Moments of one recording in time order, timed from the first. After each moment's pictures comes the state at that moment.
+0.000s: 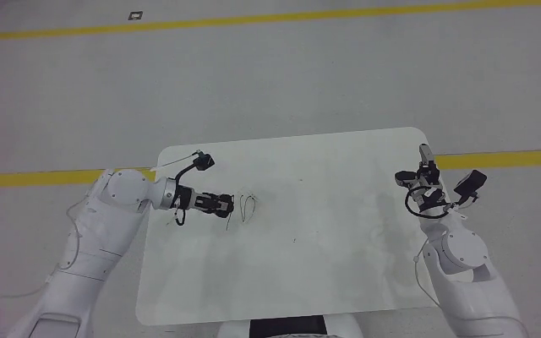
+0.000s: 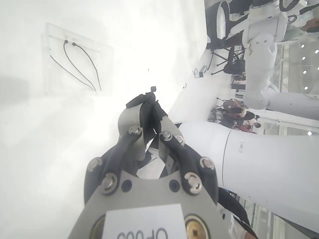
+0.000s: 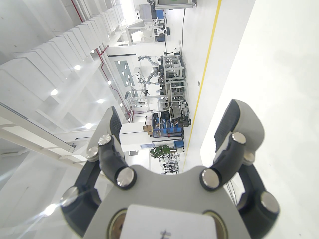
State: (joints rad) left arm 1.06 -0.96 -1.16 -1.37 -0.04 -0.34 -1.39; right arm -1.73 -1.15 1.60 -1.80 0.42 0.00 0.00
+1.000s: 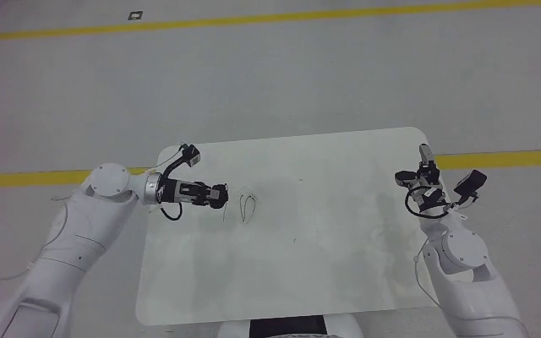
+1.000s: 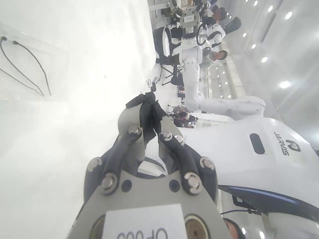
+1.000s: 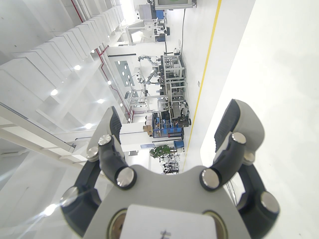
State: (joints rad) left arm 0.92 -0.84 -0.93 -1.19 -0.59 -0.34 -1.39; right arm -1.73 -1.15 1.60 -1.80 0.42 0.00 0.00
